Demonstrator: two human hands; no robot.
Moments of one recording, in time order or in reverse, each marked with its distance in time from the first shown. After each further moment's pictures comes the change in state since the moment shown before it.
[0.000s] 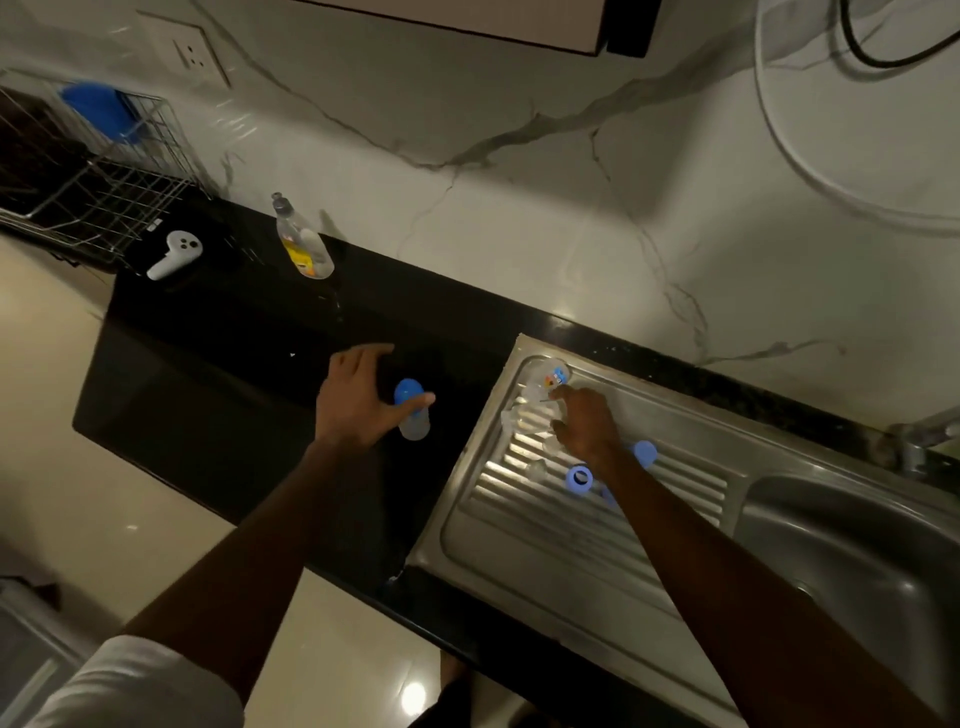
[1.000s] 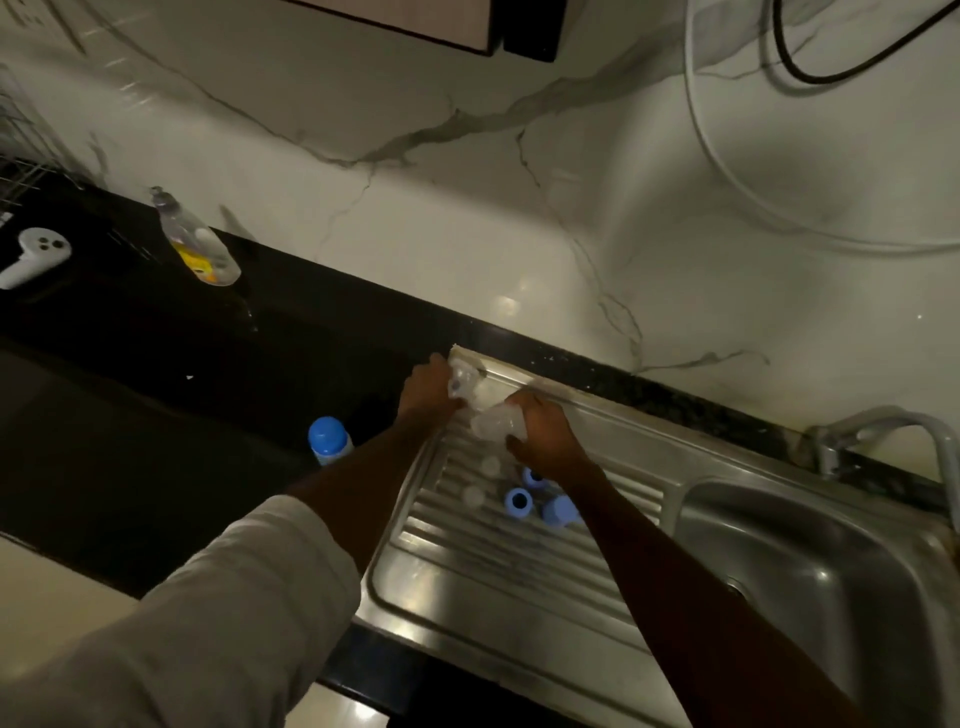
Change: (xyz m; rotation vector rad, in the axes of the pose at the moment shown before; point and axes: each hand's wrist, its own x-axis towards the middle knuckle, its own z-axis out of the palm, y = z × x) left_hand 0.108 0.126 0.163 -0.064 -0.363 -0.102; right_hand 0.016 0.034 -0.020 0.048 0.003 -0.077
